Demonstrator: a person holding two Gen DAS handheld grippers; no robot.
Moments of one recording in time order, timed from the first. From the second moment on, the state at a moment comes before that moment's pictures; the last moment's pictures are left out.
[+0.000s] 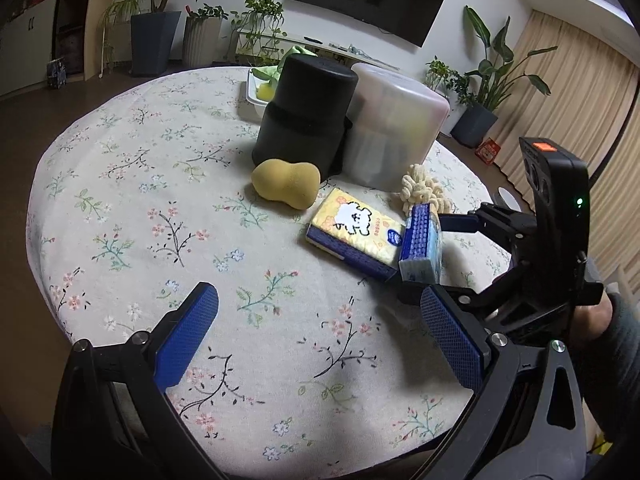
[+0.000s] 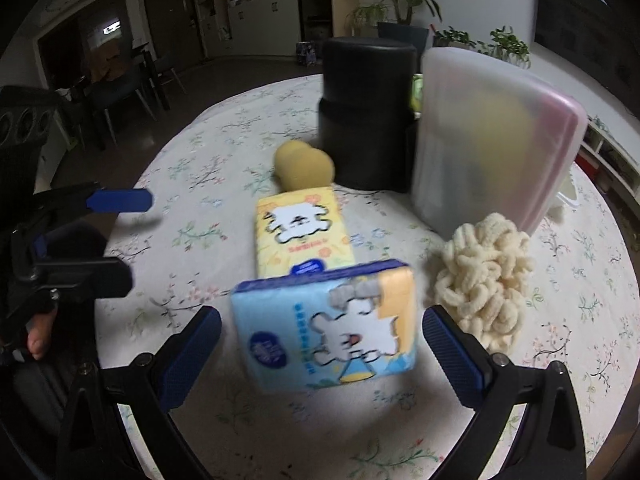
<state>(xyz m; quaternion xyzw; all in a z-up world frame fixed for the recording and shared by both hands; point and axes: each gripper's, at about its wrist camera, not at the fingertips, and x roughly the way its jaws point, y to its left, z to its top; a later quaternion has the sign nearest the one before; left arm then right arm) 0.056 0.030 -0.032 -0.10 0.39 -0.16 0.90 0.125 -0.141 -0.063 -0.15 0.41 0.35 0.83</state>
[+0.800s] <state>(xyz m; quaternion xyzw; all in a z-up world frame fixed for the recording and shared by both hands) 0.139 -0.040 -0.043 0.09 0.47 -0.18 0.86 0.099 -0.209 -0.062 -0.05 0.44 0.28 0.85</state>
